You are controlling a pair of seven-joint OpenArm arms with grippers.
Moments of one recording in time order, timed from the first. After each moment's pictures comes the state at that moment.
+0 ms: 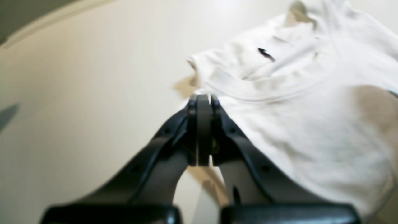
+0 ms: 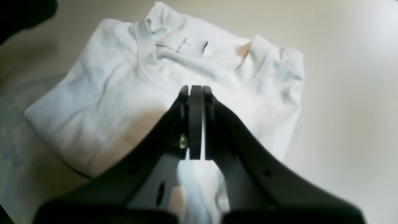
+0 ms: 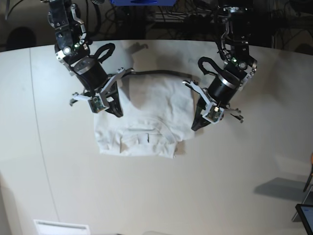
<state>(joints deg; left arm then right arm) 13.3 -7.9 -8.0 104.9 5.0 -33.2 13.9 -18.4 9.0 -12.2 107.4 6.1 13.0 -16.9</state>
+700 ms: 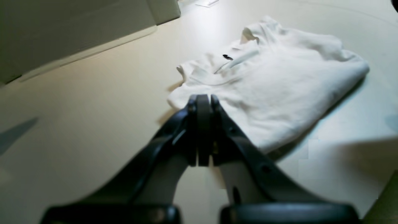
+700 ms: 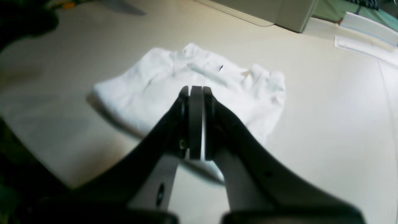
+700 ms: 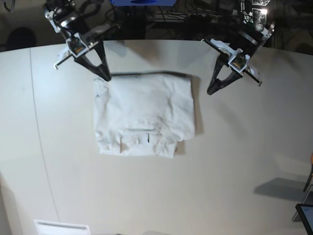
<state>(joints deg) 37.3 -17.9 -14.2 106.6 5.2 -33.2 -23.6 -41.5 18.5 -12.0 107.3 -3.4 12.1 25.5</state>
